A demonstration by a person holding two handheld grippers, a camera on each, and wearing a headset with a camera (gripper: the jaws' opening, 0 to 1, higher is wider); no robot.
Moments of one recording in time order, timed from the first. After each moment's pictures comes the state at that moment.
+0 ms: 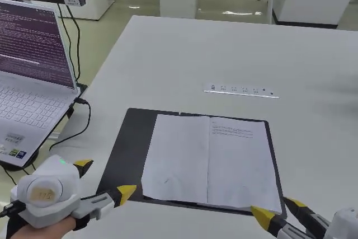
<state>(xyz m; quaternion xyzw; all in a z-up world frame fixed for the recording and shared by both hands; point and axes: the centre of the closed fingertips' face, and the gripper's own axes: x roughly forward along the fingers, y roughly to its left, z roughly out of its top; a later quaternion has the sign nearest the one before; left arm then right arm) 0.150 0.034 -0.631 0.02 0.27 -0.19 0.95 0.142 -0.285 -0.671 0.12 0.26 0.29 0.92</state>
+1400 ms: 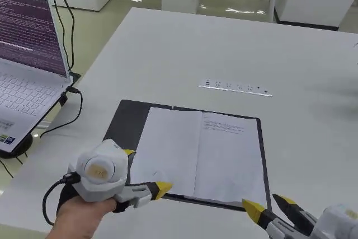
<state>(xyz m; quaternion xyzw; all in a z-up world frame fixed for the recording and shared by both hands) 0.172 -0.087 -0.656 0.04 0.28 -0.30 0.91 0.148 -0.306 -0.670 0.14 0.26 0.28 0.91</state>
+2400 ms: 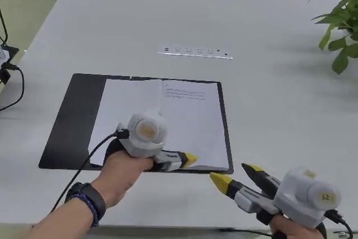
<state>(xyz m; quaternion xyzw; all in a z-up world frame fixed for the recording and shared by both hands) 0.211 -0.251 -0.713 0.07 0.31 -0.43 0.85 0.132 -0.328 -0.689 0.14 0.28 0.27 0.91</state>
